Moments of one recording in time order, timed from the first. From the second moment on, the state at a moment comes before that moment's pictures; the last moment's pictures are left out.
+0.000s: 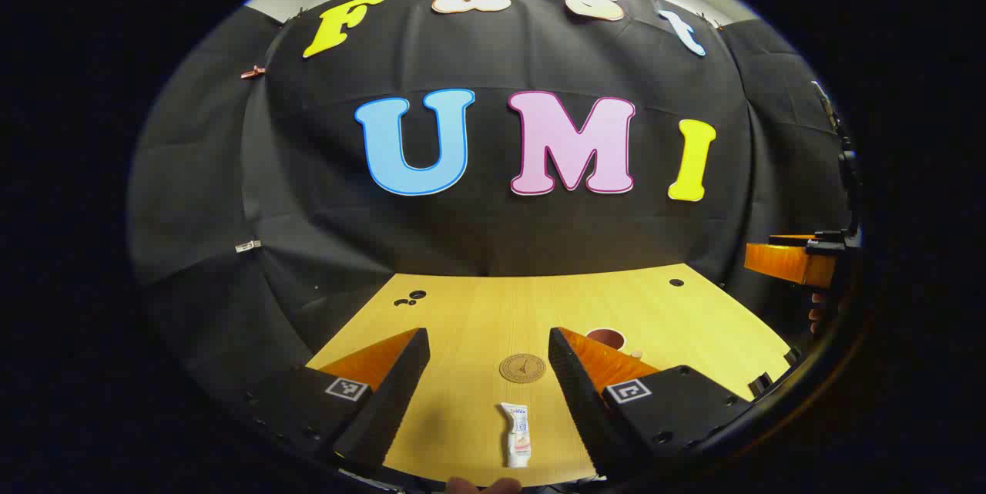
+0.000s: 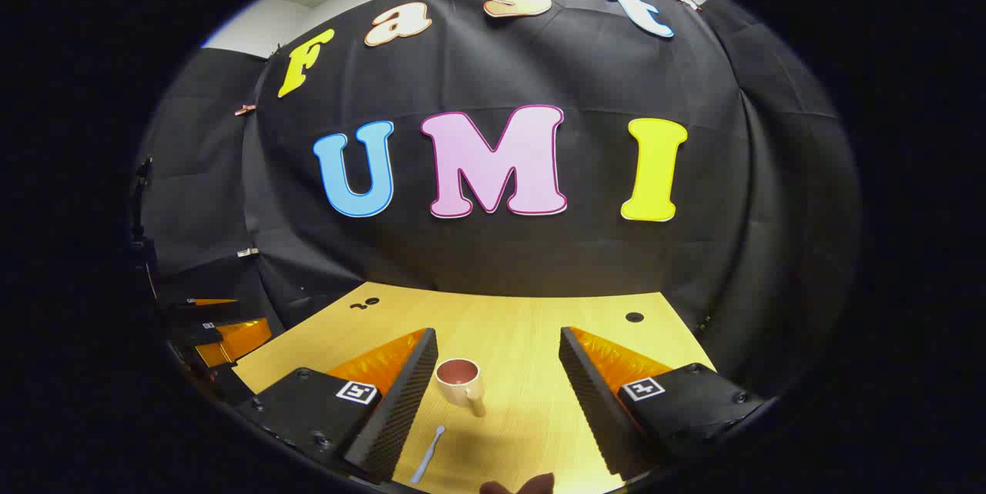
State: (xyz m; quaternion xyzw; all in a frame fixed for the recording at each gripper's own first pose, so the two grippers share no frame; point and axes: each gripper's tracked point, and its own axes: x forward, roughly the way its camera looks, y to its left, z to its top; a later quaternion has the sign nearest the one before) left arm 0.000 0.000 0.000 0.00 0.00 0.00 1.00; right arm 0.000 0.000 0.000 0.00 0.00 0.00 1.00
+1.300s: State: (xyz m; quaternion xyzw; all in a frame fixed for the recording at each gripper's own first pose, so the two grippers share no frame) left arm 0.033 -0.048 -0.104 0.05 0.11 -0.03 0.99; right arm -0.002 -0.025 -0.036 0.00 0.05 -0.01 1.00
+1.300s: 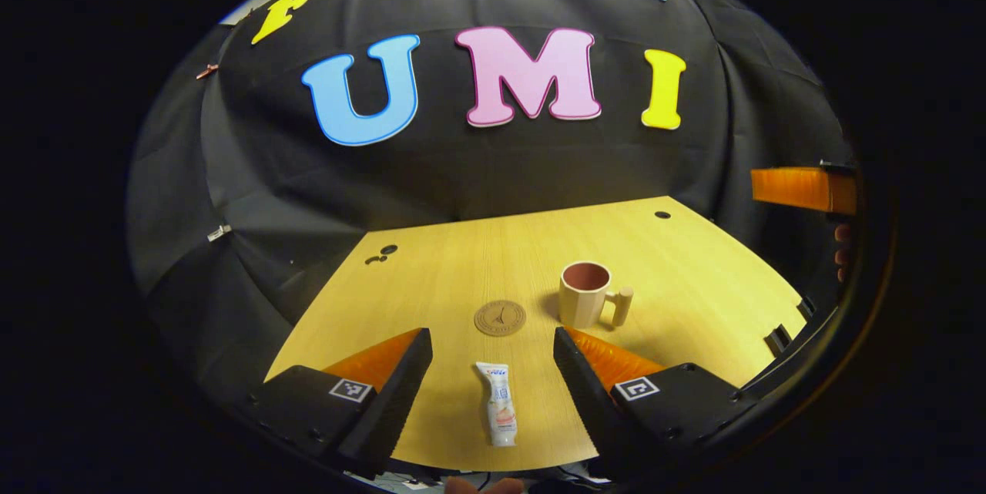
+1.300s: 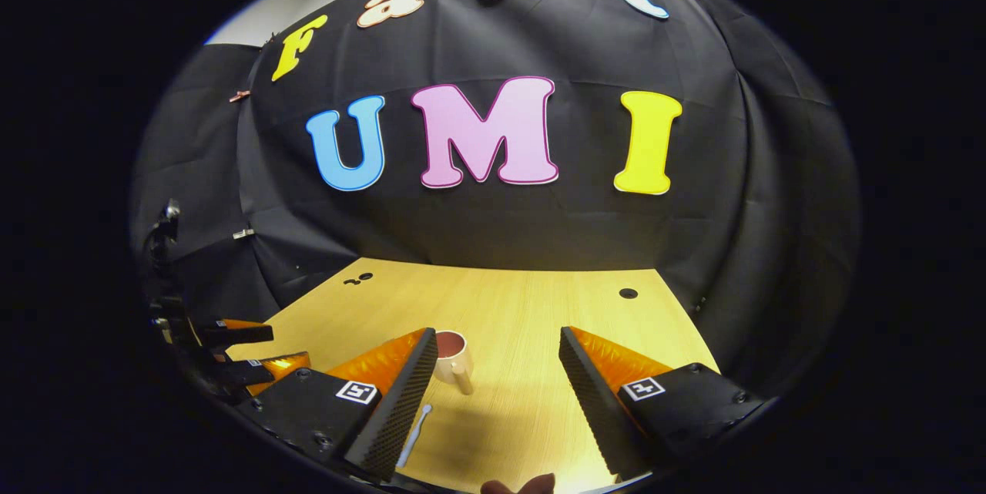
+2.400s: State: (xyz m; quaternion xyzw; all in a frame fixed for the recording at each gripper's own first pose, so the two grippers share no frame) left arm 0.108 -0.040 -0.267 0.08 0.28 0.01 0.96; right arm 0.023 -0.085 -0.061 -0.01 0.10 -0.02 0.99
